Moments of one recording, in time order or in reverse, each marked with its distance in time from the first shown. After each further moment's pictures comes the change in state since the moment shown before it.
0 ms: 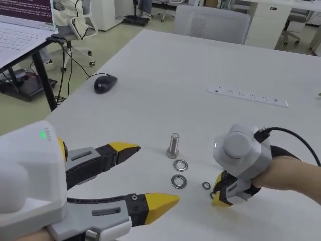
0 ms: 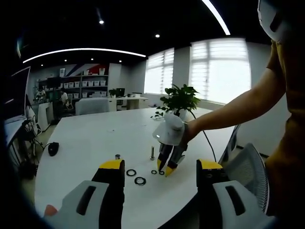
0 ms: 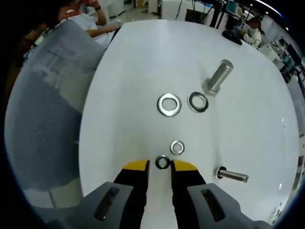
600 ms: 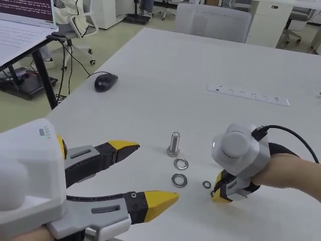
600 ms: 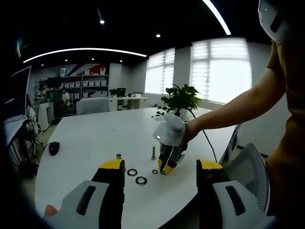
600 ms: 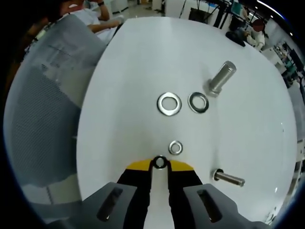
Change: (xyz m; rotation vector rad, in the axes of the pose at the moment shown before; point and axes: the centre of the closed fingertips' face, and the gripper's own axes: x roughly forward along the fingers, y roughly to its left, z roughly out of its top) left arm -0.002 0.002 -0.001 -0.002 0.001 0.007; right arm 0.000 -0.003 0.000 -0.046 0.036 -0.010
